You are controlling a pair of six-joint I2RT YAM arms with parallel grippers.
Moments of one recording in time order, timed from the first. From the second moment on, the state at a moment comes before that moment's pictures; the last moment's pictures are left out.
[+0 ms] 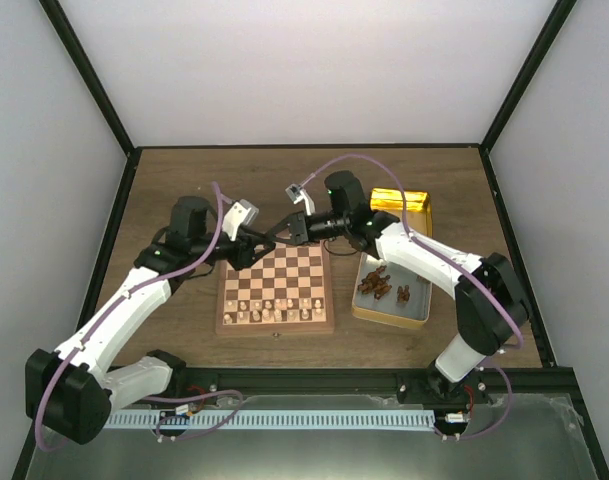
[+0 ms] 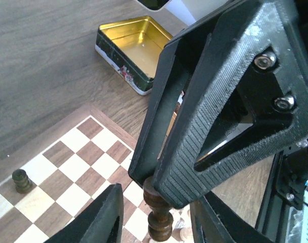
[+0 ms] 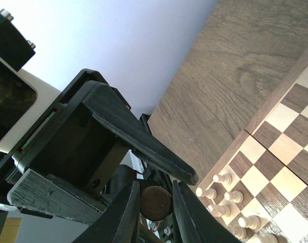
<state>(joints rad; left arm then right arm) -0.40 1.11 0.87 -0.37 0.65 -0.01 0.68 1.62 1.20 -0.05 -0.88 0.66</state>
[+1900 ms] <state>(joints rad) -0.40 1.12 0.36 1.03 0.59 -1.26 0.66 1.55 0.91 0.69 -0.75 1.34</state>
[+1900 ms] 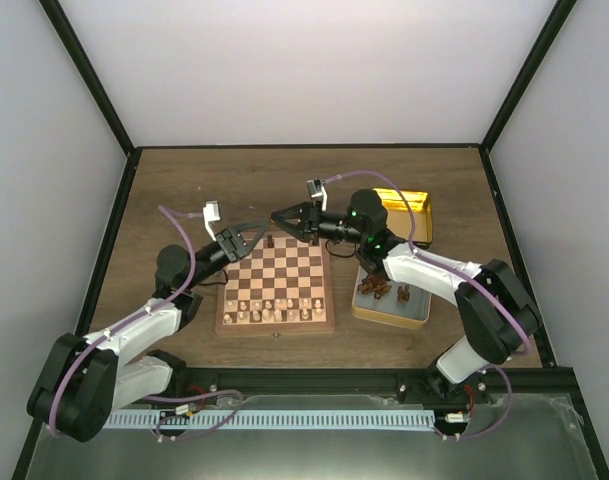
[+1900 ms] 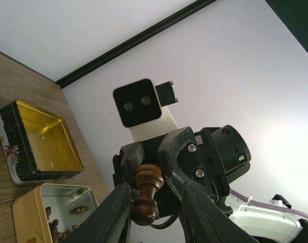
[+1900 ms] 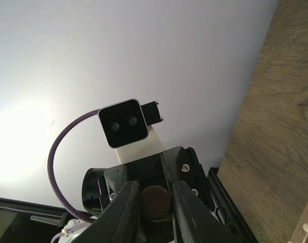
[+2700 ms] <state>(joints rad) -0.40 1.03 0.49 0.53 0.55 -1.03 0.66 1.56 0.91 0.62 -0.68 1.29</state>
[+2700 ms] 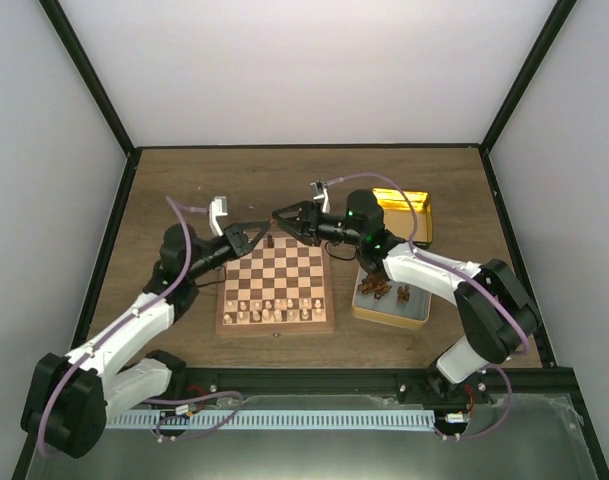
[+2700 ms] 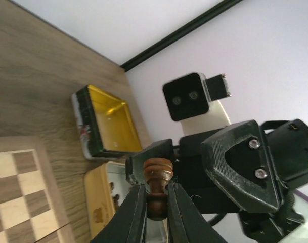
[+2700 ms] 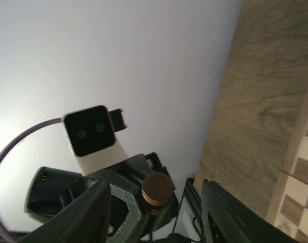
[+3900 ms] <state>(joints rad) -0.32 1.81 1.36 -1.02 -0.08 -0.06 0.63 1.38 0.87 -0.04 -0.17 0.90</state>
